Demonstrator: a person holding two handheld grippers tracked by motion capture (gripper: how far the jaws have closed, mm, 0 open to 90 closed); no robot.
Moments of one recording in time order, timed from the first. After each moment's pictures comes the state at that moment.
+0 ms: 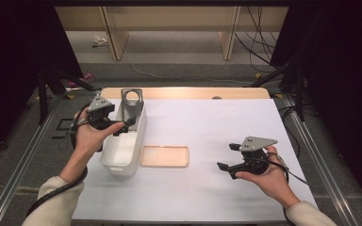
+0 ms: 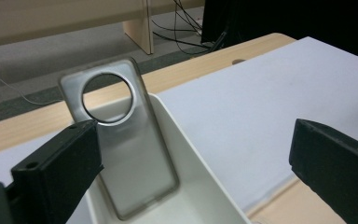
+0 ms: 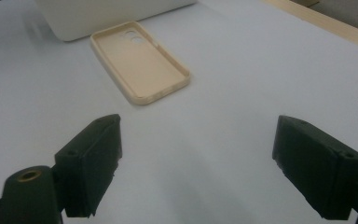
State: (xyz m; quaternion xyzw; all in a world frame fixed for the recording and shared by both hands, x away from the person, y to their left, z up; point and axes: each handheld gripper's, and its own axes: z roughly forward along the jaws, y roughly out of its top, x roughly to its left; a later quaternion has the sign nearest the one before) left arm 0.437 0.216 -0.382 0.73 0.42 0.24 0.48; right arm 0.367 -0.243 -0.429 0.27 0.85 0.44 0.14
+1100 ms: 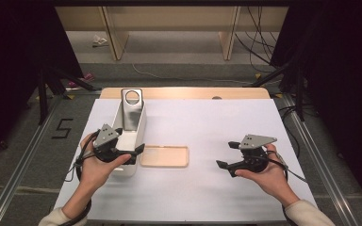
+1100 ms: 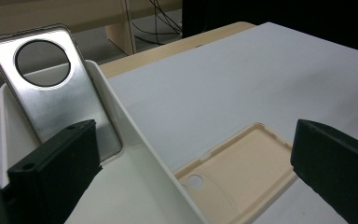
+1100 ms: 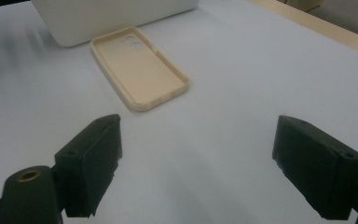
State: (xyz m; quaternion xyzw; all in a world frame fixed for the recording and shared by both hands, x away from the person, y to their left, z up) left arm 0.369 0.191 -0.410 0.74 0.39 0.24 0.49; right arm 0.371 -0.241 -0.426 0.27 0.84 0.44 0.14
